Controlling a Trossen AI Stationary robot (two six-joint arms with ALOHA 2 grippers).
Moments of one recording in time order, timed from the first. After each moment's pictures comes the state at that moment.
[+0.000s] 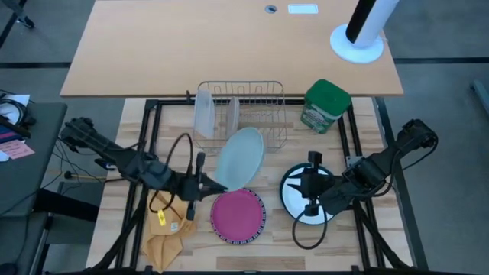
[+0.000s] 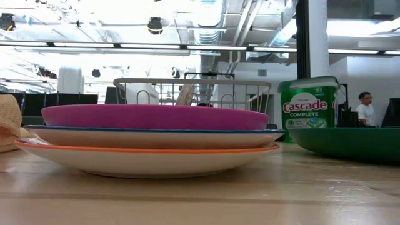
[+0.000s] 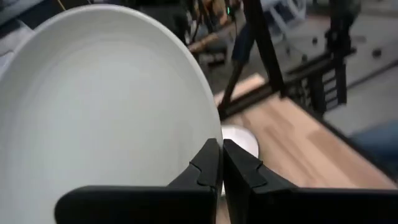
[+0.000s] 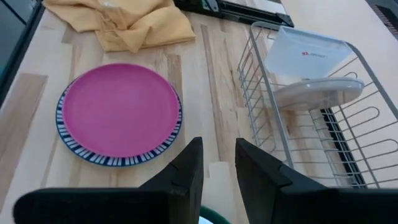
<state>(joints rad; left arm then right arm) -0.50 1.18 1.13 -0.11 -0.45 0.40 0.60 1.33 1.36 -0.89 0.70 0.31</state>
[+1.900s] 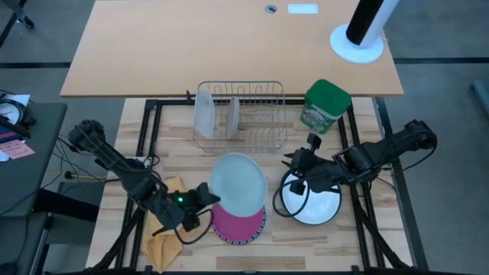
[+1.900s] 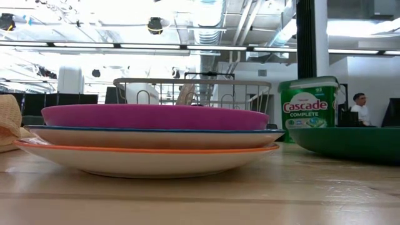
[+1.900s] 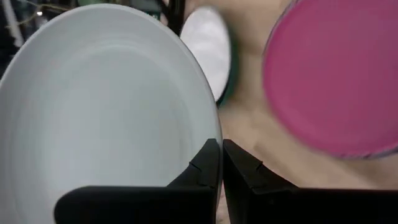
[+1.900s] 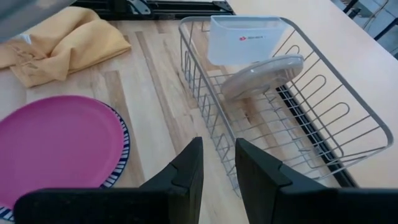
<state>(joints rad) -0.68 1.33 1.12 -0.44 -0.78 1.03 0.43 1.33 1.36 -0.88 0.76 0.41</state>
